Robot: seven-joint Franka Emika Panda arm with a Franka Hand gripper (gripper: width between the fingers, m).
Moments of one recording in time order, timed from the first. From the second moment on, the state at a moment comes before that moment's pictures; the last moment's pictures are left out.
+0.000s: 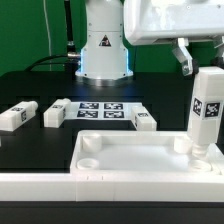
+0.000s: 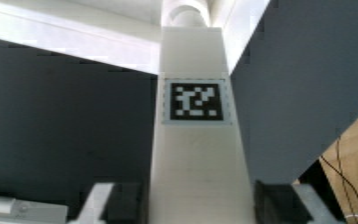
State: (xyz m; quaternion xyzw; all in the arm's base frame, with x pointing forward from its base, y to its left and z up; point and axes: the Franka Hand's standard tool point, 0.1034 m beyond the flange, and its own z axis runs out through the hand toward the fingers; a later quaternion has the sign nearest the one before) arm 0.622 0.101 0.160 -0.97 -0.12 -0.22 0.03
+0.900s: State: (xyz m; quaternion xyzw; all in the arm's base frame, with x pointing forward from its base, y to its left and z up) arm 0.627 0.102 0.148 -0.97 -0.13 -0.22 0.03
